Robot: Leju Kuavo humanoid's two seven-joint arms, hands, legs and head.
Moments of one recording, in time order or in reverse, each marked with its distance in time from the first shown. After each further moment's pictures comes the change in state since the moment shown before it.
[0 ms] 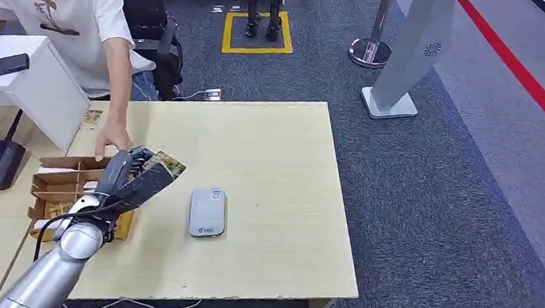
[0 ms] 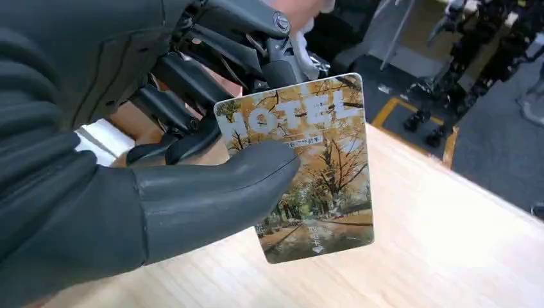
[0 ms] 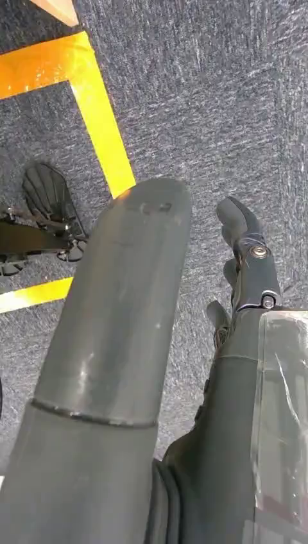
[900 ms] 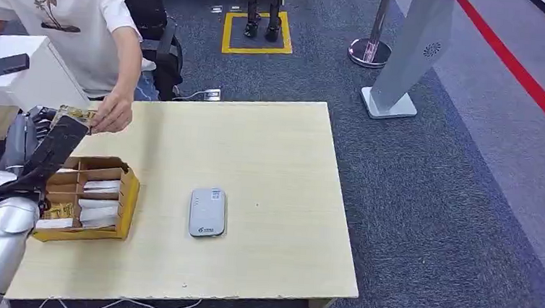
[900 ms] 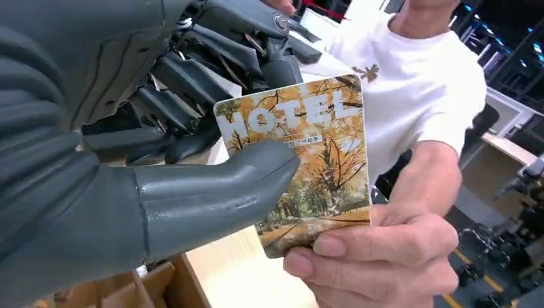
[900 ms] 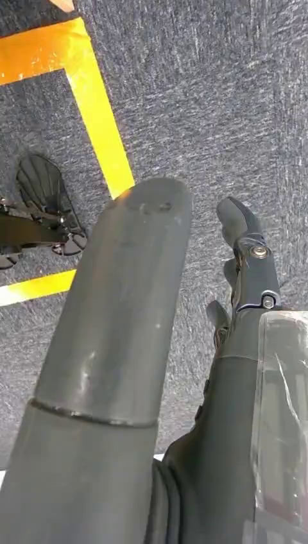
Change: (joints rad) left arm -0.057 0.131 0.215 0.015 0.023 0.164 -0.034; right arm 0.007 0.006 -0.002 0.003 0.020 -0.012 0.003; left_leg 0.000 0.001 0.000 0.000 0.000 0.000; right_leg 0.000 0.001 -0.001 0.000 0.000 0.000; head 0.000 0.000
